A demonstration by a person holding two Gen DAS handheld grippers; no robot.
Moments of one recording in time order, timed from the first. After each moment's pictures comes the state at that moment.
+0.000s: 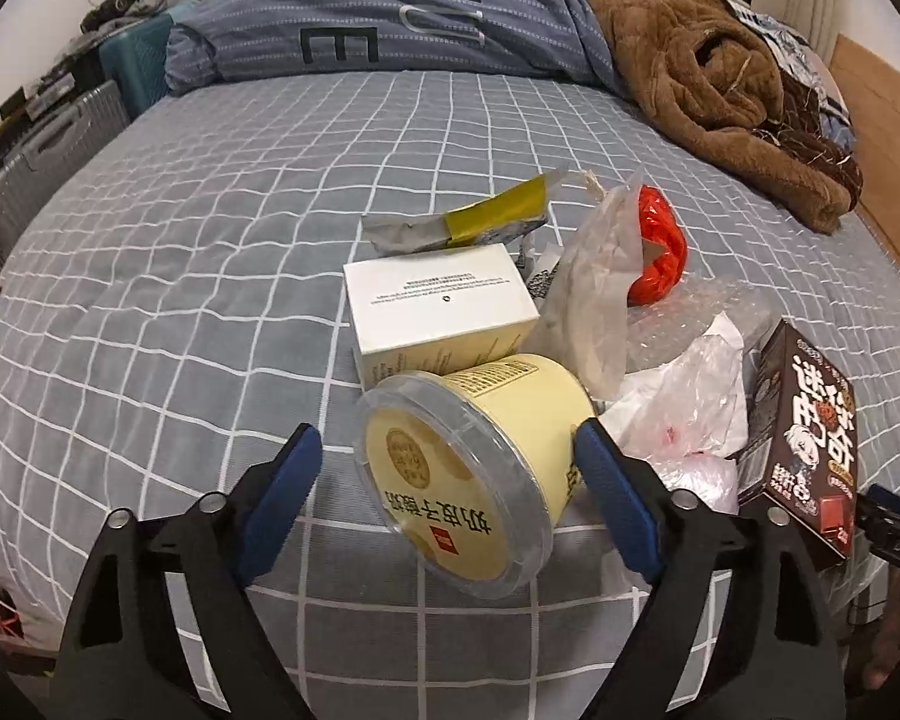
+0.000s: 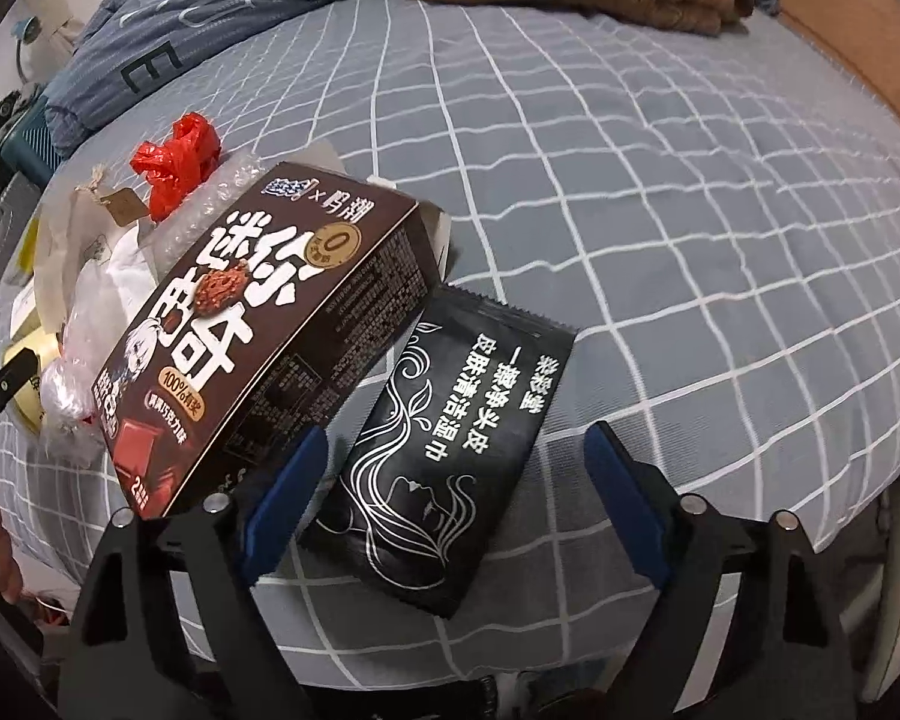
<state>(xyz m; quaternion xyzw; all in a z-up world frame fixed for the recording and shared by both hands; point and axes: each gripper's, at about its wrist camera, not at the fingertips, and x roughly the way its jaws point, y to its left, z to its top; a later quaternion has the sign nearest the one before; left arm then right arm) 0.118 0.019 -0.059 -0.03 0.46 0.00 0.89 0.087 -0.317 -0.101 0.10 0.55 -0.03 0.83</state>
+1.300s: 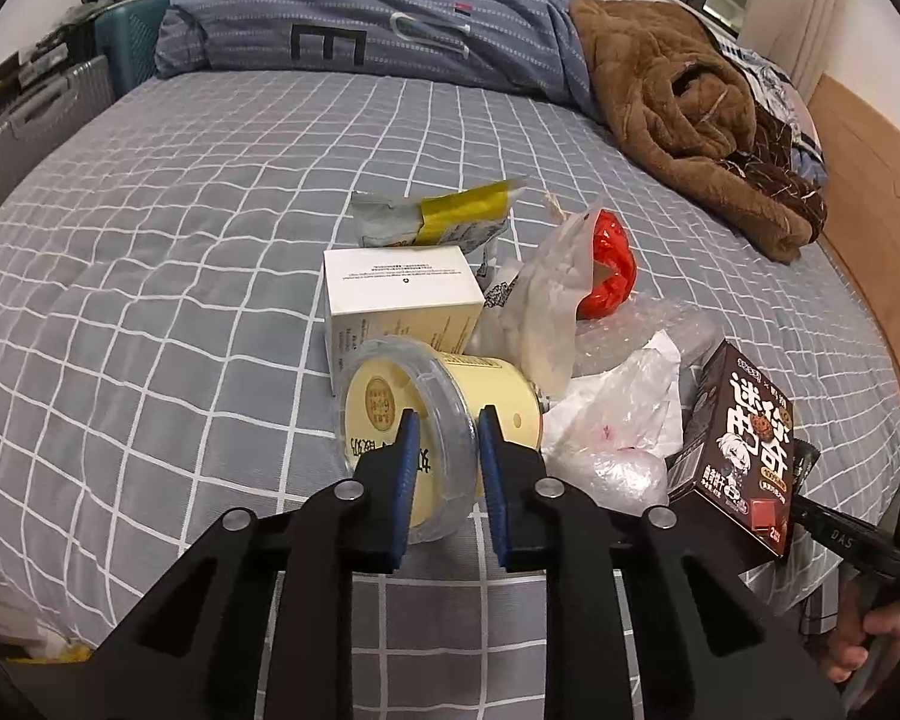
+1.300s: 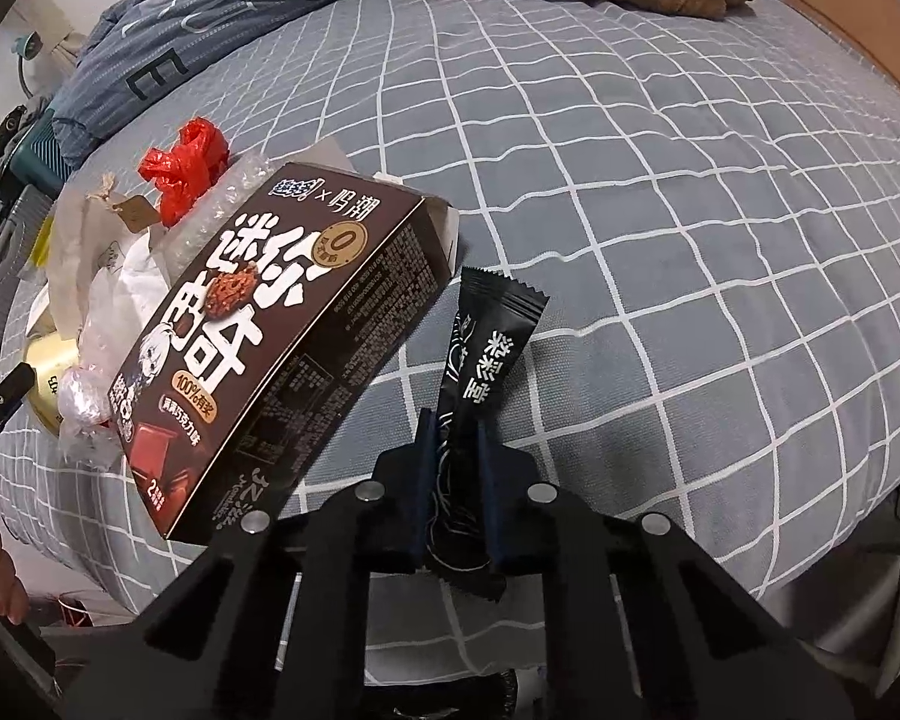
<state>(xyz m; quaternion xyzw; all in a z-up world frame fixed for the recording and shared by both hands) 0.103 0.024 -0.040 -0.08 0.45 -0.03 0.89 0.087 -0.321 -0.099 0.11 0.55 -0.02 0.83</state>
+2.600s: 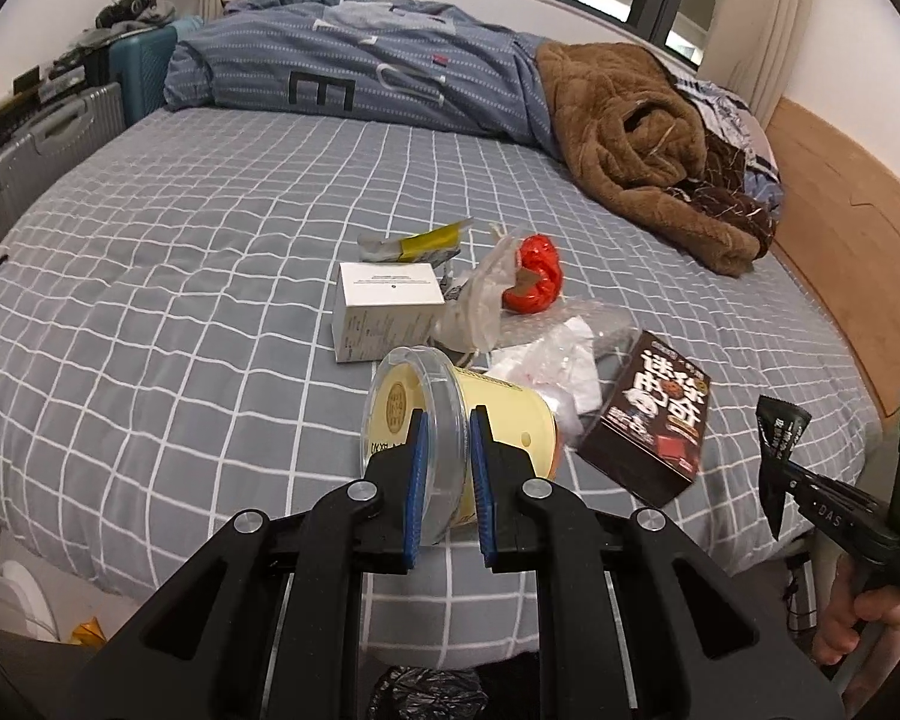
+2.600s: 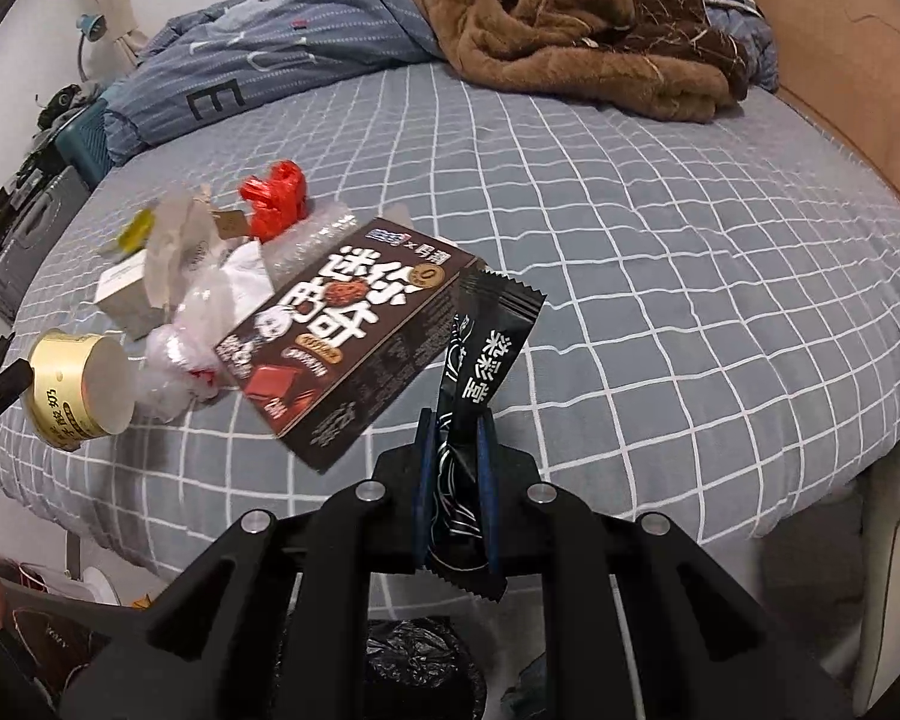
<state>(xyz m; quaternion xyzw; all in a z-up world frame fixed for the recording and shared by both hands) 0.014 0.022 0.009 -0.09 0.41 -0.05 0.91 0.019 -0.294 -0.029 0.06 0.47 -0.01 0.88</state>
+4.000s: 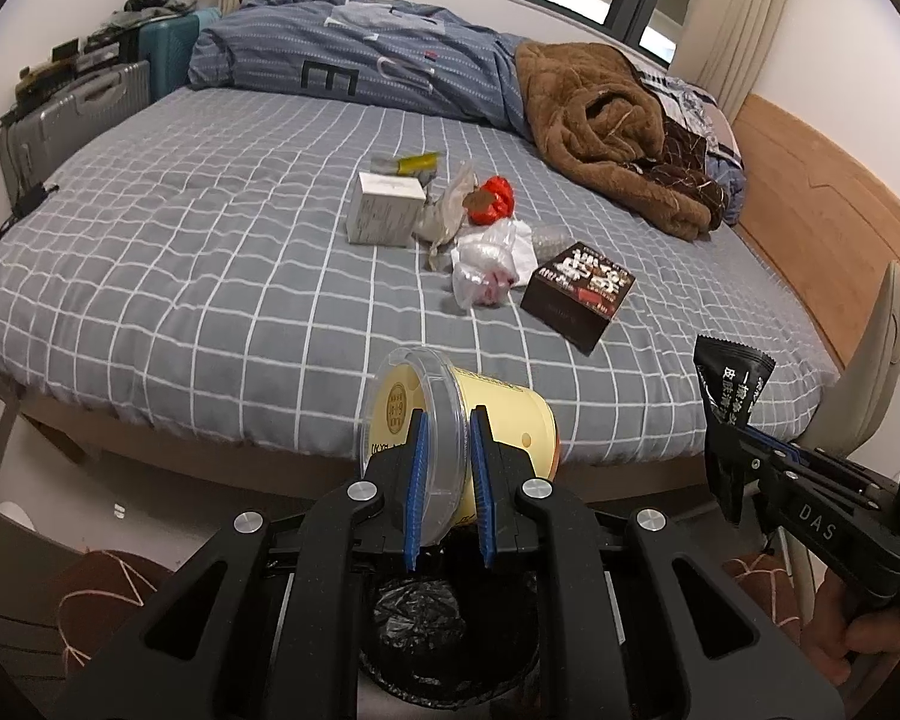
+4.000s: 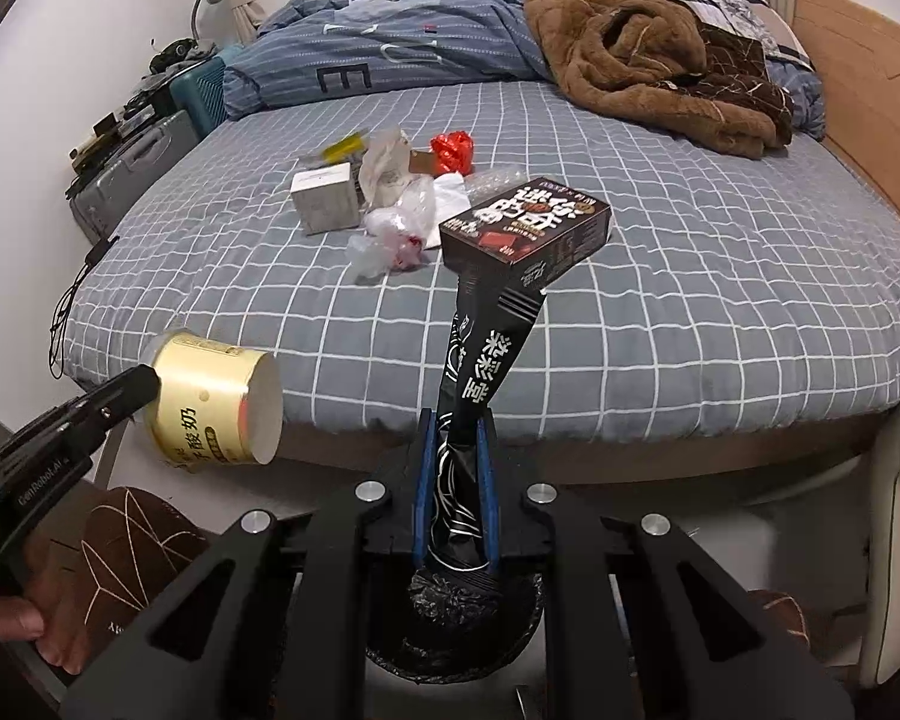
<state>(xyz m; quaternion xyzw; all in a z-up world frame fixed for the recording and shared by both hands) -0.150 0.016 0.012 -0.10 0.41 -0.07 0.90 -0.137 -0.203 0.012 0.02 0.45 0.07 0.89</state>
